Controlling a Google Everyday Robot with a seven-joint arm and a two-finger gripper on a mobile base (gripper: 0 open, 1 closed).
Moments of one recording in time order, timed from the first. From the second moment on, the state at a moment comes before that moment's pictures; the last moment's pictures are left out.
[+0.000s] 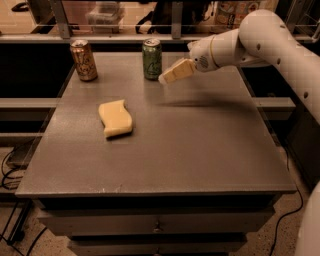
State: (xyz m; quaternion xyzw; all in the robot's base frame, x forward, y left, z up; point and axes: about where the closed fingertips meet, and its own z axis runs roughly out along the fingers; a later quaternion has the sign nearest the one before) arm 0.742 -0.041 0.905 -0.46 0.72 0.21 0.47
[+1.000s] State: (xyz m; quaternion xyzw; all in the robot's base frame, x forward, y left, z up) arm 0.801 0.030 0.896 -0.45 0.69 0.26 0.51
